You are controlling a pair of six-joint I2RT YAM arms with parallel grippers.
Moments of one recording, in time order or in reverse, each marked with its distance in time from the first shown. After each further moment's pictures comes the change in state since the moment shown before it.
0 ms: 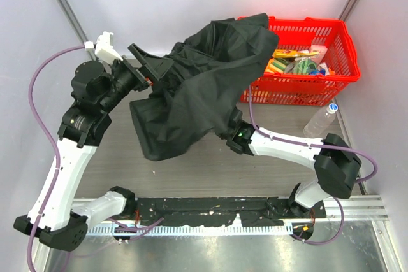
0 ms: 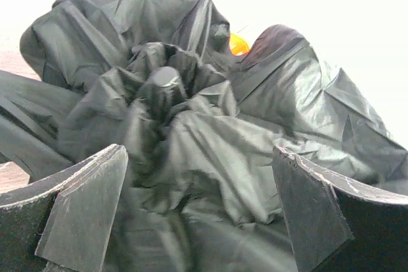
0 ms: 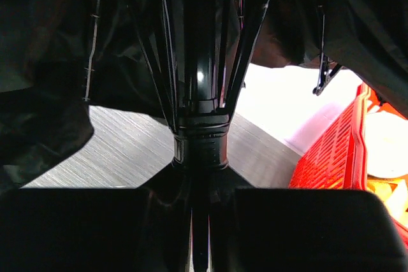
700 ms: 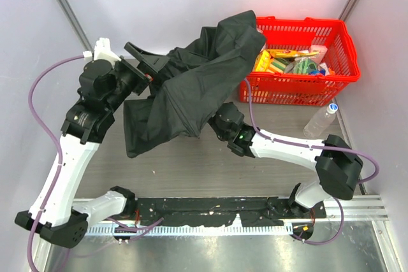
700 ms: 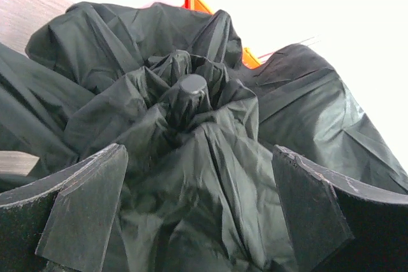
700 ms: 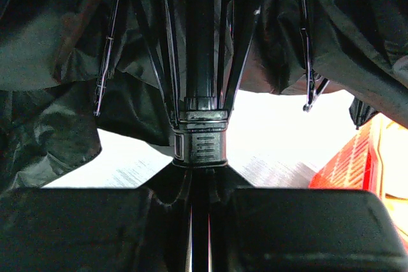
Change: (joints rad) left arm -0.016 0.005 -0.008 -0.068 -0.179 -0.198; right arm 0.022 -0.003 -0.024 0.038 -0.040 -0.014
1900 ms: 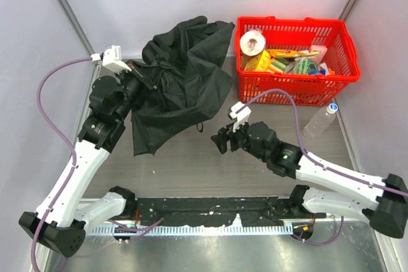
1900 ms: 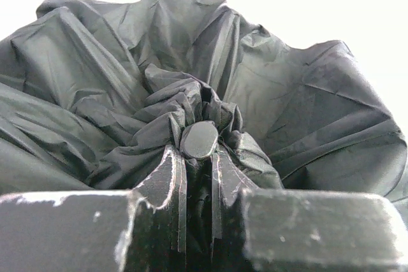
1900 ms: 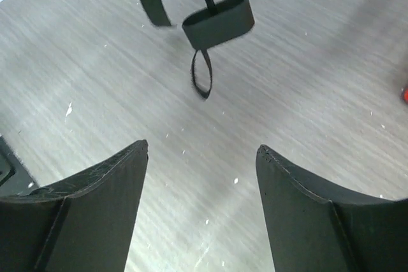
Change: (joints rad) left arm 0.002 -0.045 -0.297 0.414 -0.006 0.339; right arm -0.021 -0.484 -0.318 -0.544 -0.236 0.587
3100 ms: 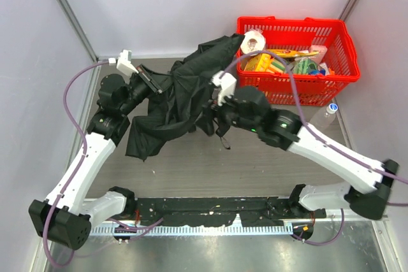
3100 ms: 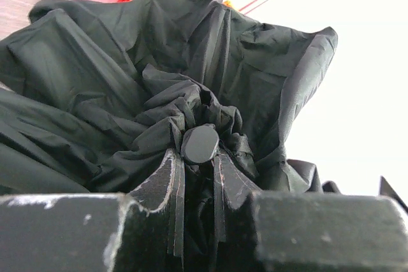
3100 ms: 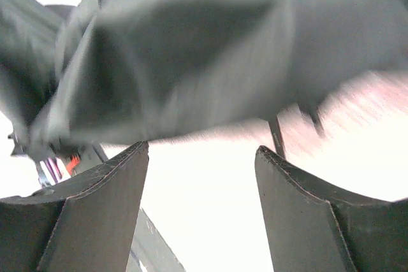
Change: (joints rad) left arm 0.075 0.032 -0.121 0.110 0.318 -0.272; right arm -0.011 0.282 0.650 -0.456 -0.181 0.111
